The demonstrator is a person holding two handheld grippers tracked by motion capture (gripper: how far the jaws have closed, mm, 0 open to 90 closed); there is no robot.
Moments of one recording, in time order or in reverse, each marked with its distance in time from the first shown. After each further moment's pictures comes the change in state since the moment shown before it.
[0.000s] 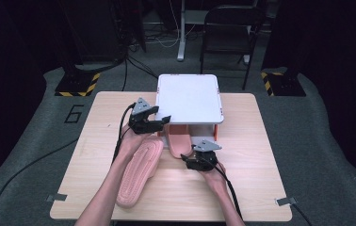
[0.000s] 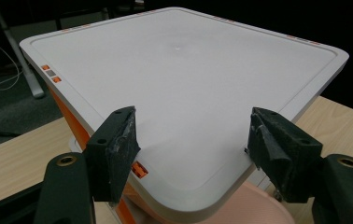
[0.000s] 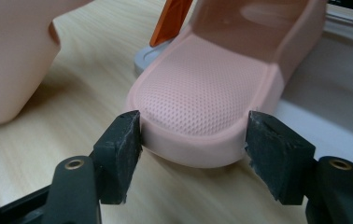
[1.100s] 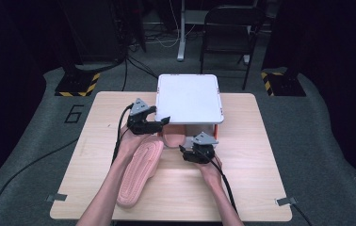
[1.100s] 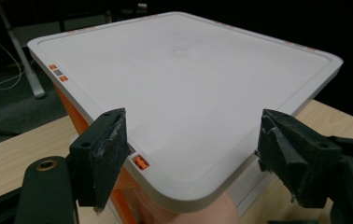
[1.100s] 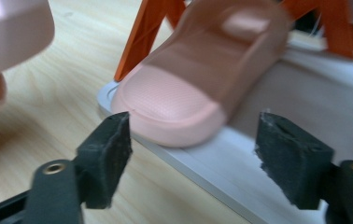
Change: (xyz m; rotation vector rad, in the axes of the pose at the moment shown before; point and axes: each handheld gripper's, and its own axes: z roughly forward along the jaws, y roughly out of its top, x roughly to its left) left arm -0.002 -0.001 -0.013 -0.026 0.002 -0.012; right arm -0.004 0.018 0.003 -0.060 -0.127 0.019
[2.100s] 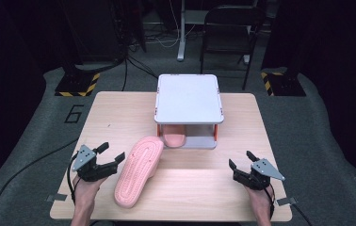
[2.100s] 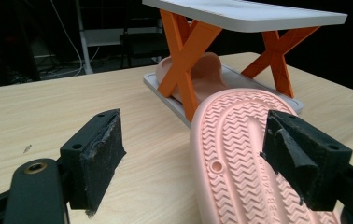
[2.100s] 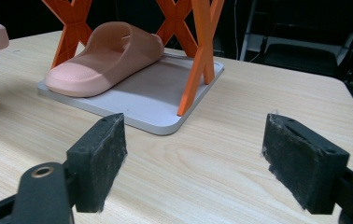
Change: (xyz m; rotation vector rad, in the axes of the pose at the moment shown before) left arm 0.001 -0.118 -0.146 -0.096 0.182 -0.098; right arm -0.066 -0.071 -0.151 -0.185 -0.195 0.077
